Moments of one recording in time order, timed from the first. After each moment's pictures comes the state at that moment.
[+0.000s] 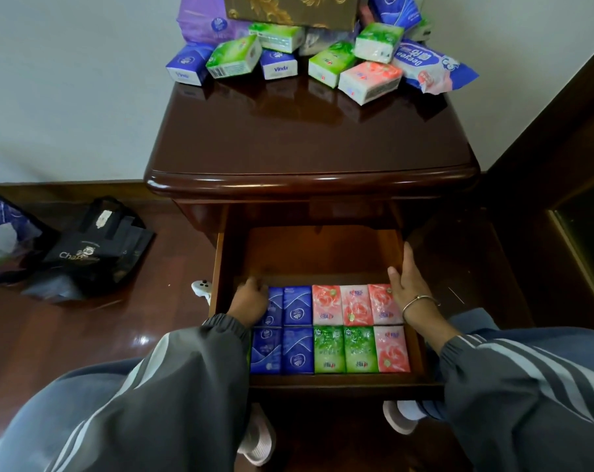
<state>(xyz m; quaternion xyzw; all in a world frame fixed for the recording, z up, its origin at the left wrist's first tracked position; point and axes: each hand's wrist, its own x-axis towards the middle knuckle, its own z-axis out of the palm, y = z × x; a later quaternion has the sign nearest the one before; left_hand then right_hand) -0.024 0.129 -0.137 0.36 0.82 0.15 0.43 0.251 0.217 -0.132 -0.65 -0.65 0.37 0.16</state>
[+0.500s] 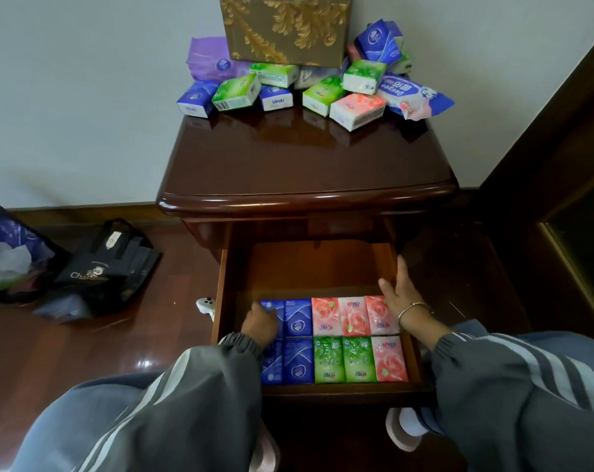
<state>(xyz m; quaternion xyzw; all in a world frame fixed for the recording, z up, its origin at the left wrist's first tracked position) 0.007 0.115 -0.115 0.30 0.84 0.13 0.43 0.248 0.220 -0.113 -0.65 -0.62 0.42 0.13</state>
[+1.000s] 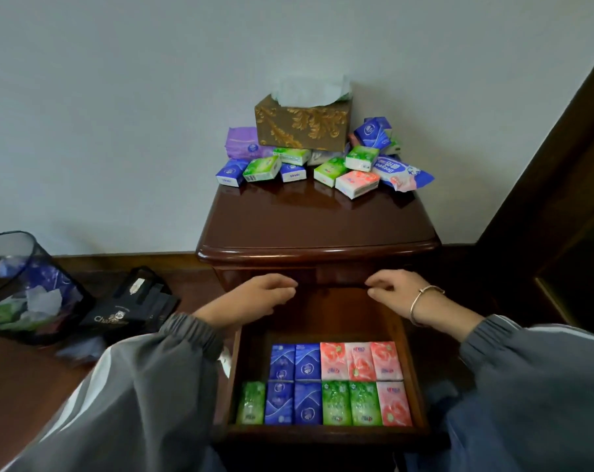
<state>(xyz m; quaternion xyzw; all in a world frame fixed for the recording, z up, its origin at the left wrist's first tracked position) -0.025 0.129 0.066 0.47 0.68 0.26 0.50 0.228 0.237 0.040 -0.52 -0.79 0.32 0.07</state>
